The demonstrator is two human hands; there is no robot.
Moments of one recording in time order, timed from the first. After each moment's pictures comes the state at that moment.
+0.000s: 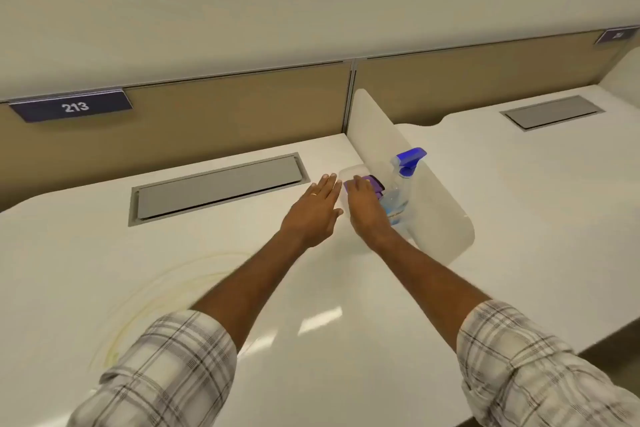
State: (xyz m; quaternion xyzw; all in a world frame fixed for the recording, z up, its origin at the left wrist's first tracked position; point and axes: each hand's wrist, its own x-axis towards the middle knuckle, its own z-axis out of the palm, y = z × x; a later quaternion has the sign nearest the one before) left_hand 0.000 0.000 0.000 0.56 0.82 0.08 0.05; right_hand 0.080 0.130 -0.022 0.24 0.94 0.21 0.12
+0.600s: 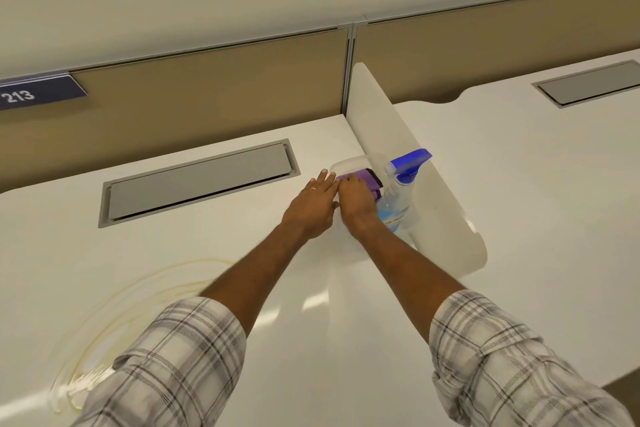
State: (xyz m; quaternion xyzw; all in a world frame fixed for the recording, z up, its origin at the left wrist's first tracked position) left_hand -0.032 0.084 -0.060 0.52 0.84 0.09 0.14; right_hand 0.030 0.189 -0.061 0.28 0.94 0.09 0.16
